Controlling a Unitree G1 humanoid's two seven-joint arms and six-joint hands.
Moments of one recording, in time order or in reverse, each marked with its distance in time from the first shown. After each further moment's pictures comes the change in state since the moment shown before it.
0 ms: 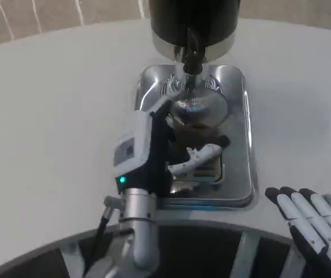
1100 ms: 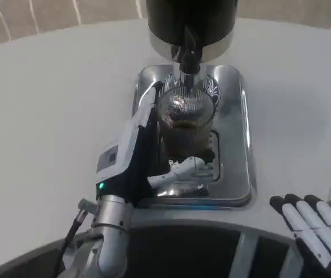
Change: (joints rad) left arm 0.098 0.113 0.079 -0.112 -0.012 -0.081 -0.222; right arm 0.081 -0.034 -0.023 0.040 -0.017 -0.082 -0.141
